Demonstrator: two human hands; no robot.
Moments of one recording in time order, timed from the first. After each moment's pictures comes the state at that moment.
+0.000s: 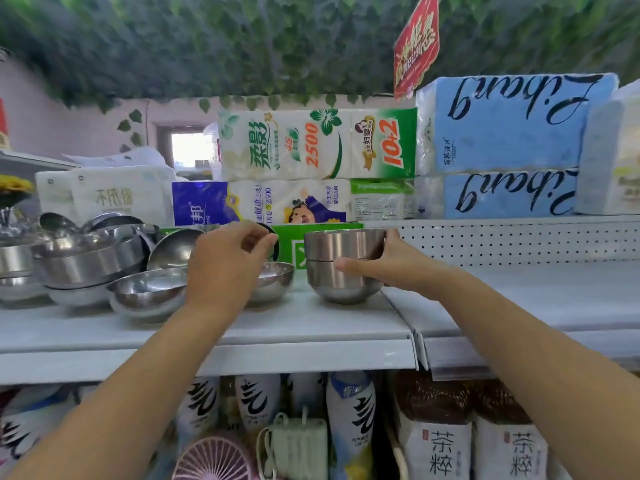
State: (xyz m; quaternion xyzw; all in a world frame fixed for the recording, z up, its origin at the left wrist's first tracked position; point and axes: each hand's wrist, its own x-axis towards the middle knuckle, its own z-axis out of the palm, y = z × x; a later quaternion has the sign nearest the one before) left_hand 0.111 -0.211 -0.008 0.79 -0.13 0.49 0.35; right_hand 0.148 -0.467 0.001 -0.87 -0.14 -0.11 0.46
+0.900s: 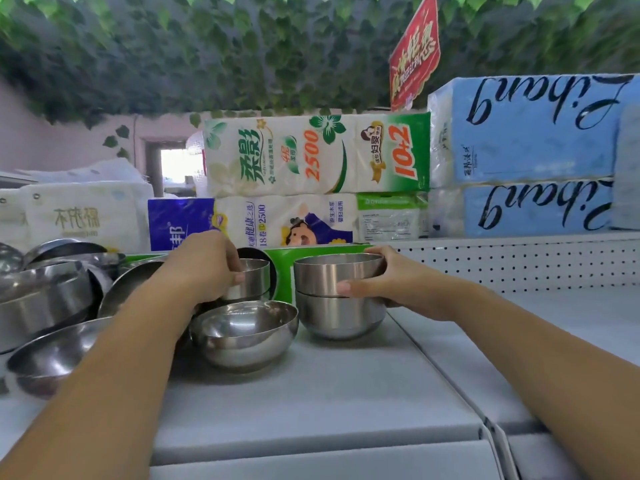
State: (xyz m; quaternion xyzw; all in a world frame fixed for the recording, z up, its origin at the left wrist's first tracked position) left_hand 0.219 -0.172 0.049 0.95 -0.03 0.28 0.15; right_hand 0.226 -0.453 0.016 -0.85 -0.16 -0.06 0.51
